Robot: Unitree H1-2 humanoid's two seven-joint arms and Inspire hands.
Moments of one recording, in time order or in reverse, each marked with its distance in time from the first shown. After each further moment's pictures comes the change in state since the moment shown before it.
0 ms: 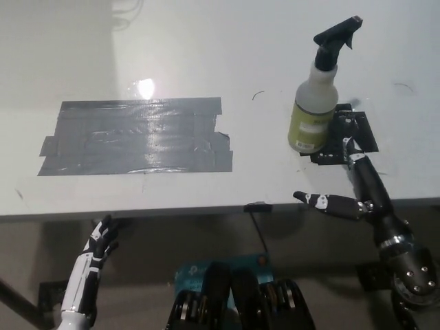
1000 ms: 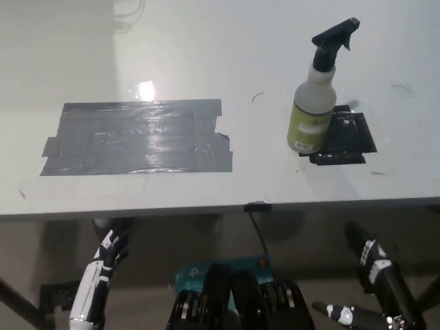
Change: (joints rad) left_arm 0.041 -0.002 -0.038 -0.014 0.006 -0.002 -0.012; right_arm 0.486 0.010 -0.003 -0.371 0.040 0.081 0.110
